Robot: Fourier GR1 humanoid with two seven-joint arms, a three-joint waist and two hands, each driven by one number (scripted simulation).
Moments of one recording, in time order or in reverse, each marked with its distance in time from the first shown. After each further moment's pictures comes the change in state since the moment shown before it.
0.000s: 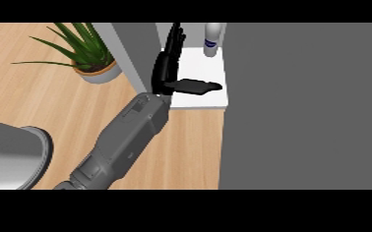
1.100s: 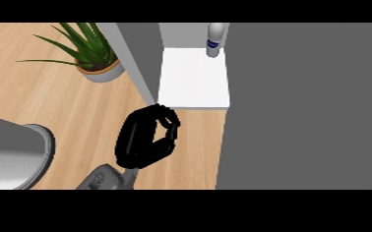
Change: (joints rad) left arm 0.617 0.211 -0.219 -0.794 0.000 -0.063 0.103; right arm 0.044 -0.161 0.090 -0.058 0.133 0.130 -0.027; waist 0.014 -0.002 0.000
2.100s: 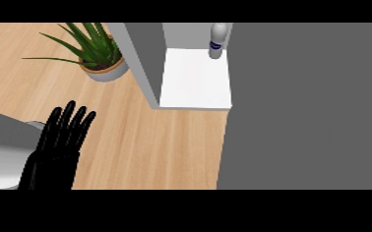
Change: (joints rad) left arm 0.408 0.304 0.216 -0.376 0.183 -0.135 -0.003; right arm -0.059 -0.151 0.288 -0.020 0.064 0.102 0.030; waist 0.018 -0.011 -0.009
